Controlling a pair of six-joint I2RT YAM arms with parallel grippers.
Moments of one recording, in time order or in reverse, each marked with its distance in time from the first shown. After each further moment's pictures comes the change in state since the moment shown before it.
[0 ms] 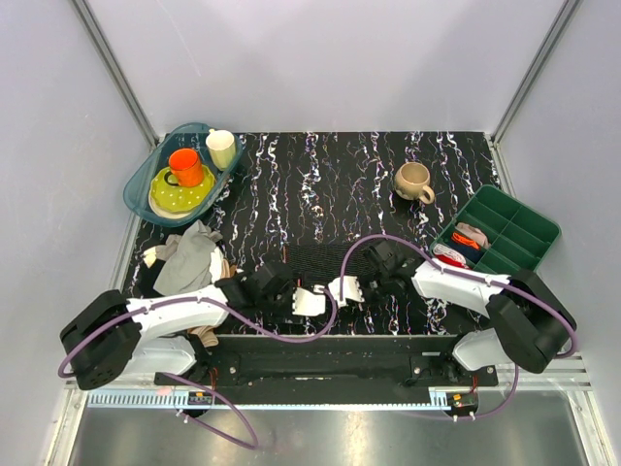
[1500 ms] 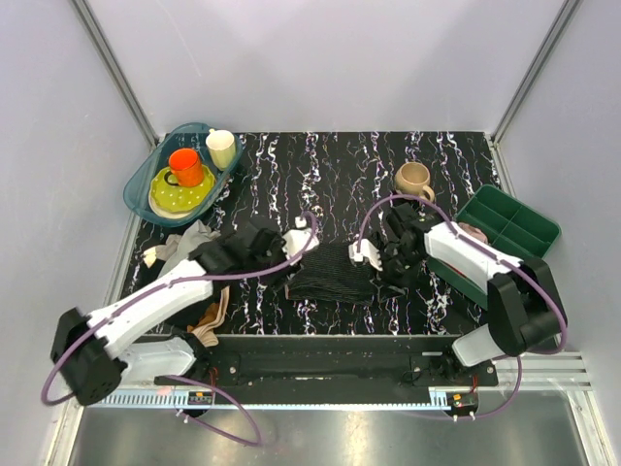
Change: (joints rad) left arm 0.160 0.004 0.391 -0.415 0.066 -0.438; right arm -0.283 0.109 0.293 -0.541 -0.209 0.034
